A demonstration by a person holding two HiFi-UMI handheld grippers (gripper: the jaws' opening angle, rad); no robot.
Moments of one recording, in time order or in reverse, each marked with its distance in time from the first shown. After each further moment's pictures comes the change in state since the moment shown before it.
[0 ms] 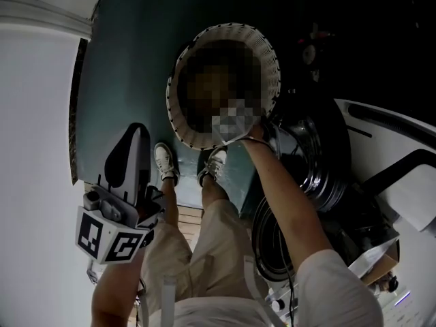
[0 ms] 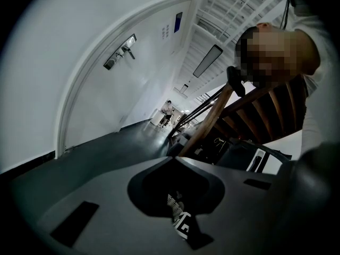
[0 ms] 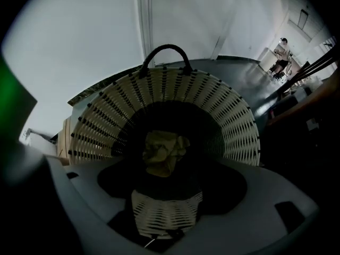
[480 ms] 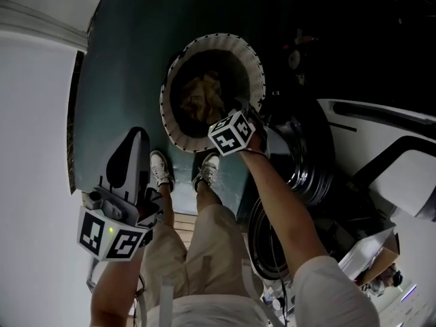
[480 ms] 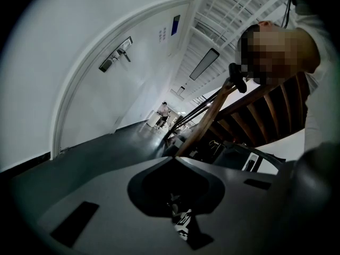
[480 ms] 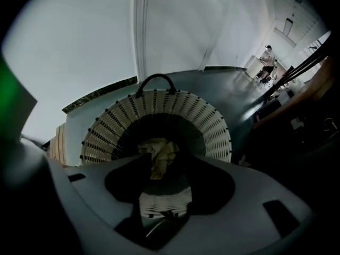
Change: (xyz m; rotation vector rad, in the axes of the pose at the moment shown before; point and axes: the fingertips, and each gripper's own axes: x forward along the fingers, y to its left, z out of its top) left arm -0.009 -0.028 0.019 -0.003 -0.014 -0.048; right arm -0.070 -0.020 0.005 0.048 -0.086 -0.097
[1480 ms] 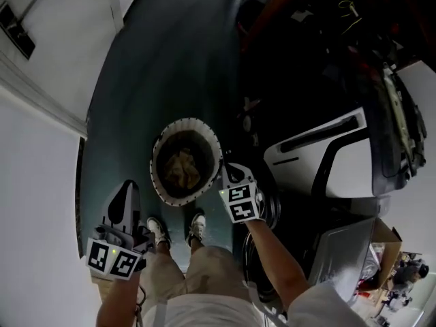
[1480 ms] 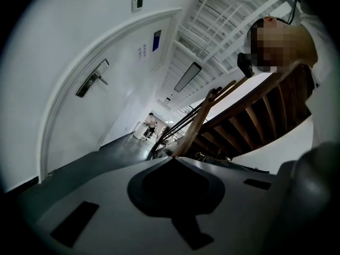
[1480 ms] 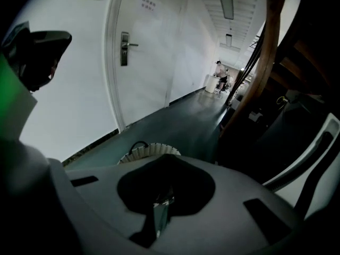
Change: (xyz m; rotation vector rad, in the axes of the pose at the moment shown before) left arm -0.049 -0.111 0.135 0.071 -0.102 -0.122; right arm -0.304 -0.079 0.024 0.354 -0.351 -0.163
